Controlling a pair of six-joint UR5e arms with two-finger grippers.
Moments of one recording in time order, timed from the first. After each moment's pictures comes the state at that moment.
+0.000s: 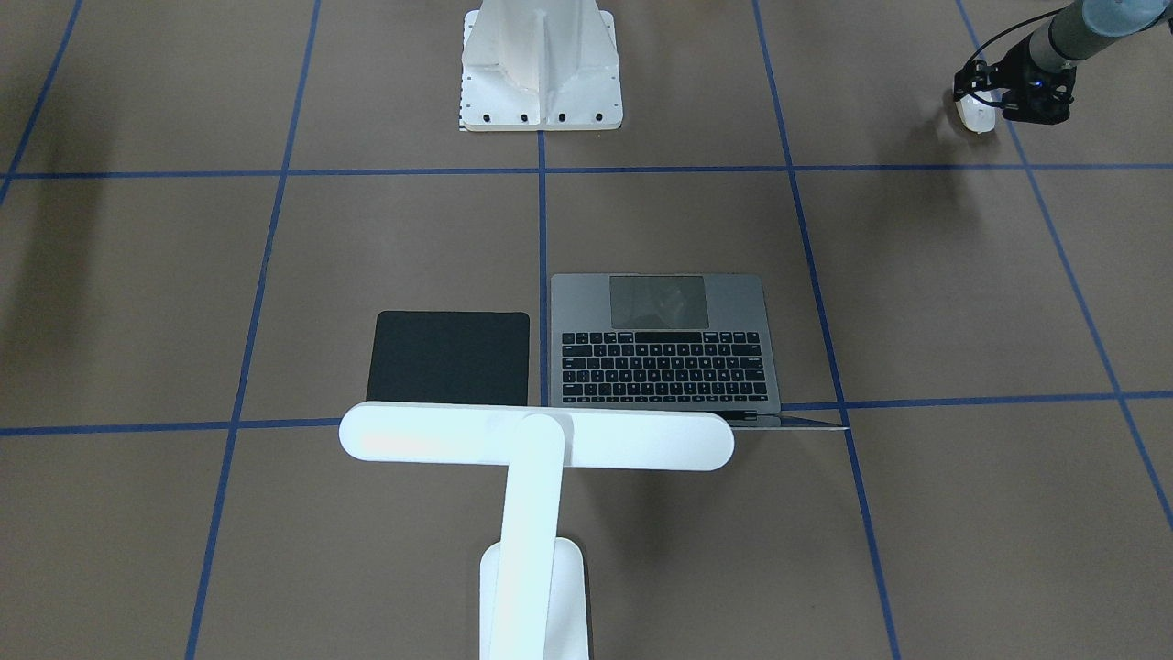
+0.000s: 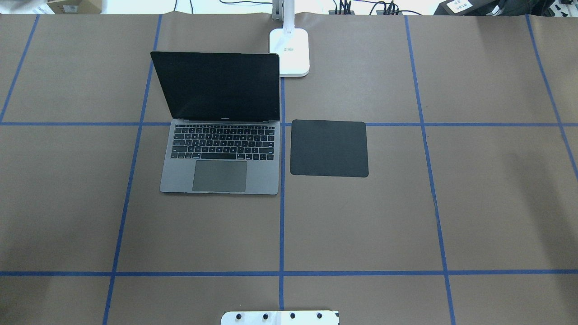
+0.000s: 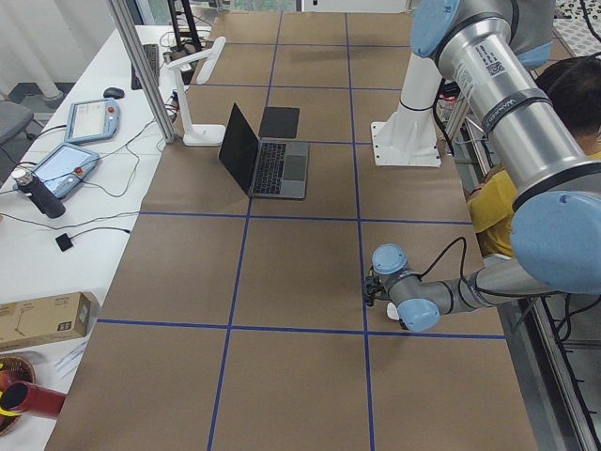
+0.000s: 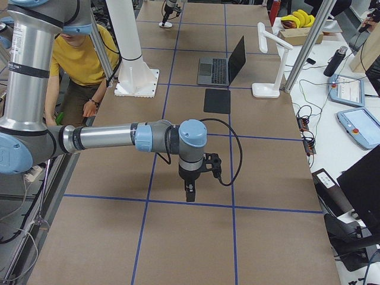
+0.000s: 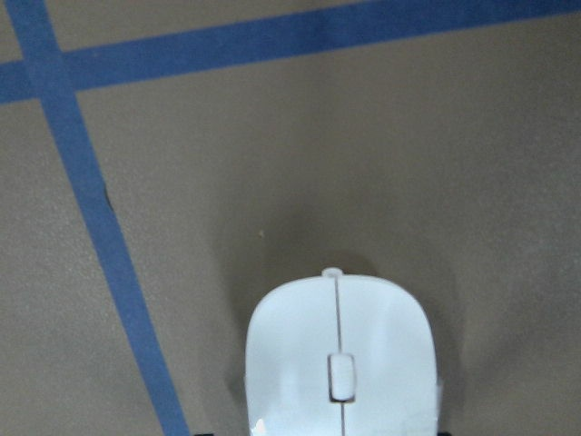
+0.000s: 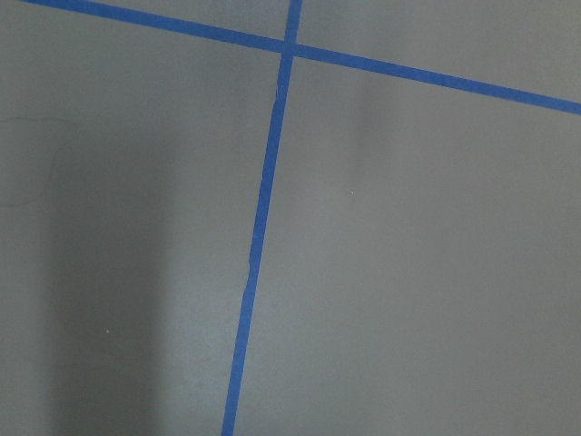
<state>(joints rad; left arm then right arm) -0.37 -0.91 -1.69 -2.69 -2.18 -1.06 1.54 -1.79 1.91 -1.71 2.20 -0.14</state>
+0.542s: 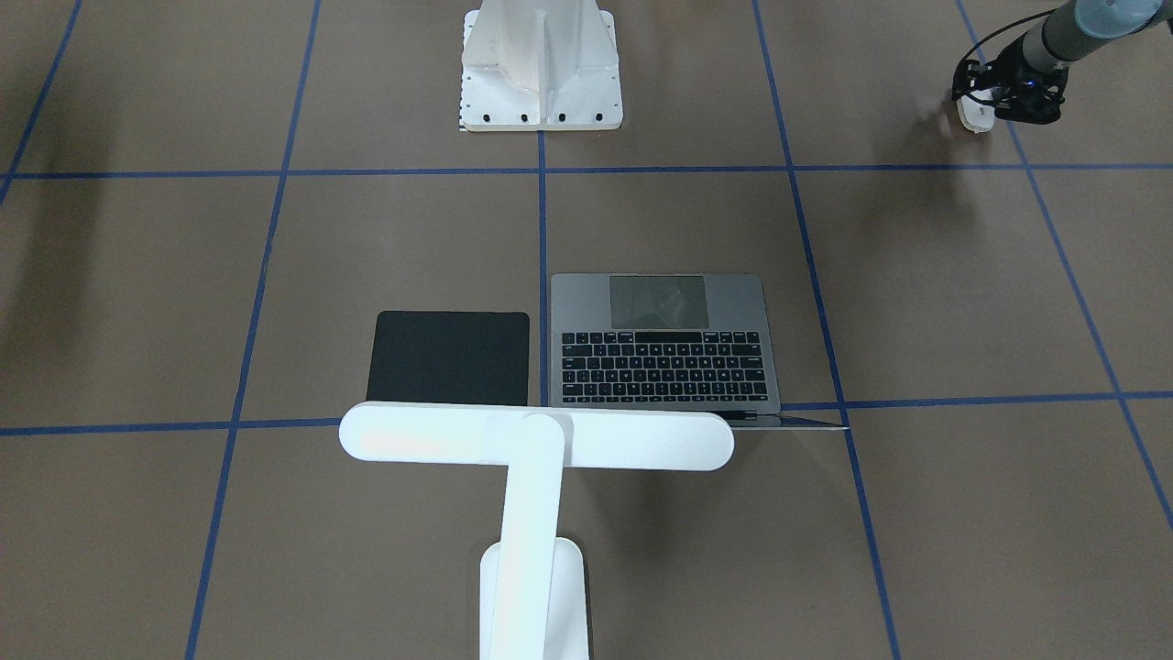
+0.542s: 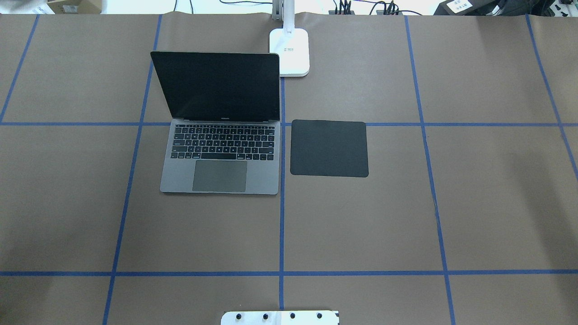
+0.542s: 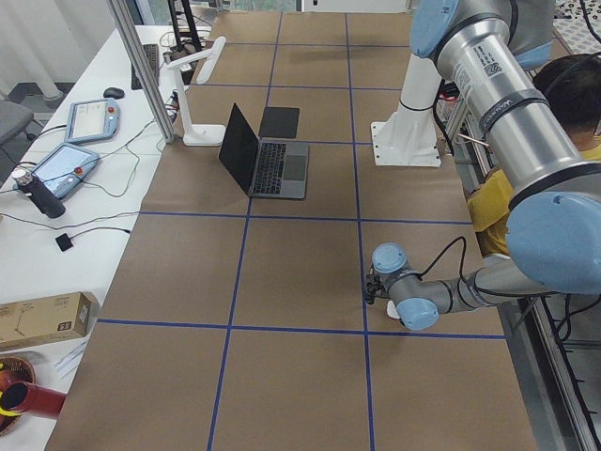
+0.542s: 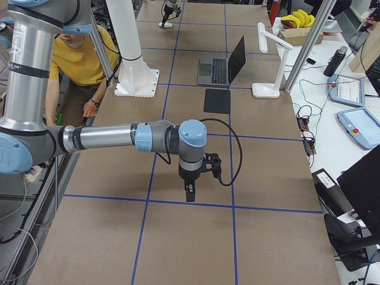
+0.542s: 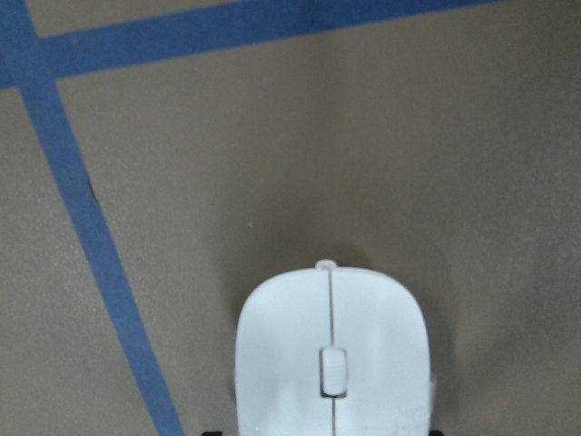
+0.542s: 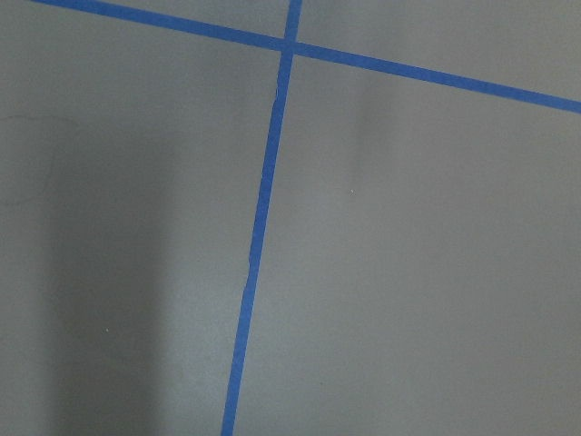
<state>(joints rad) -0.36 -0.91 -1.69 -2.71 -2.18 -1.06 1.54 -1.79 1.91 -1.71 2.20 -0.14</state>
